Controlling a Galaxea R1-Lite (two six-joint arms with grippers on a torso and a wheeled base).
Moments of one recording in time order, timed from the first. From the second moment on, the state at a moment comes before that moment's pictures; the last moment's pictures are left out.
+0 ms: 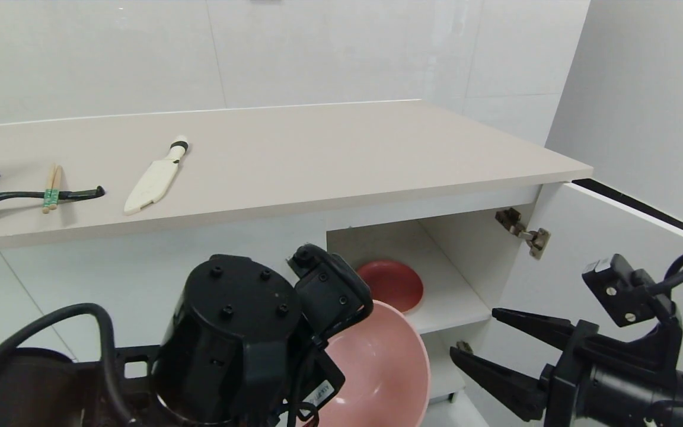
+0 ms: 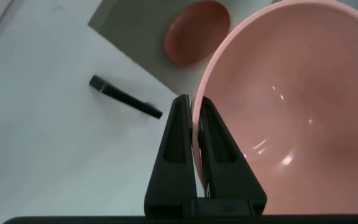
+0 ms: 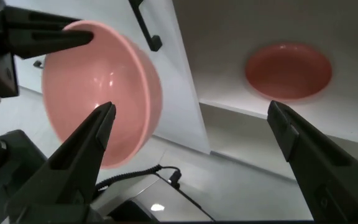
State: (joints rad) left arm -1.06 1.60 -0.76 -0.31 0.50 0.24; right arm 0.77 1.38 -0.25 -0.82 0.00 0.27
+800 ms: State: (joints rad) left arm -1.08 1.69 -0.84 -0.35 0.50 0.24; right arm 0.79 1.61 -0.31 -0.82 -0.07 0.28
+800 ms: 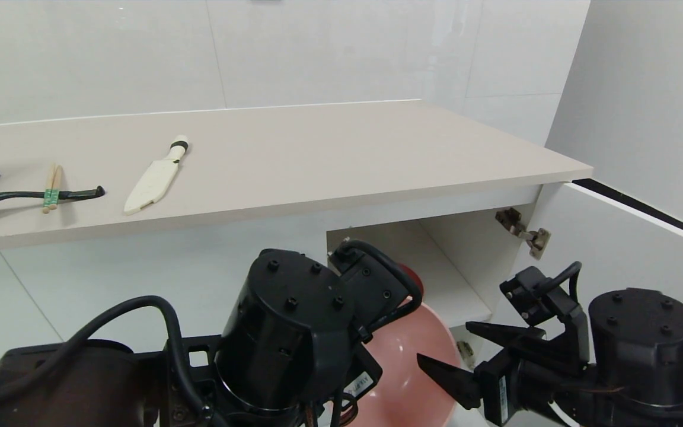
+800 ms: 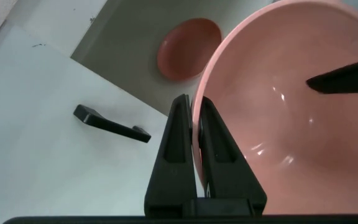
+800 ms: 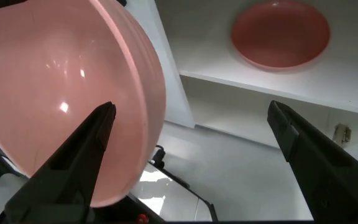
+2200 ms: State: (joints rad) left arm -1.07 1.71 -0.87 -0.36 0.48 0.27; right arm 0.76 1.70 -0.32 -0.84 -0.07 0.28
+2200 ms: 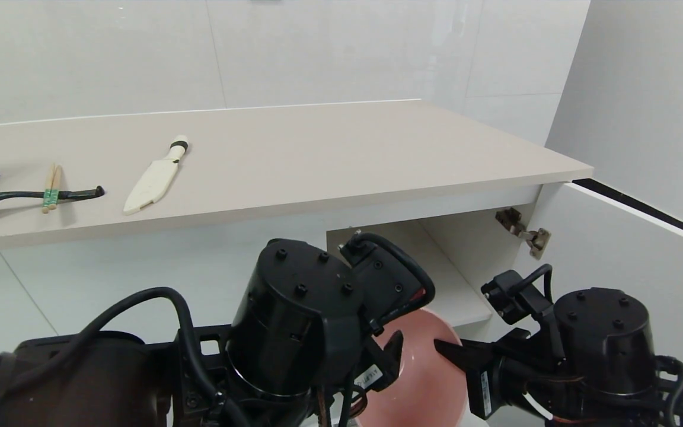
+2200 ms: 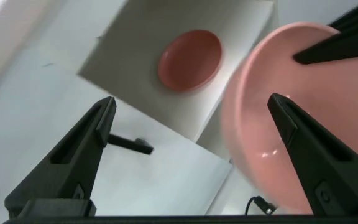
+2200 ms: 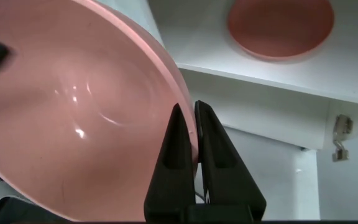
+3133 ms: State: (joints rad) left arm -0.77 1.14 -0.41 -0.35 -0.05 0.11; right arm 0.64 1.74 -0.28 -0.91 -0.03 0.28
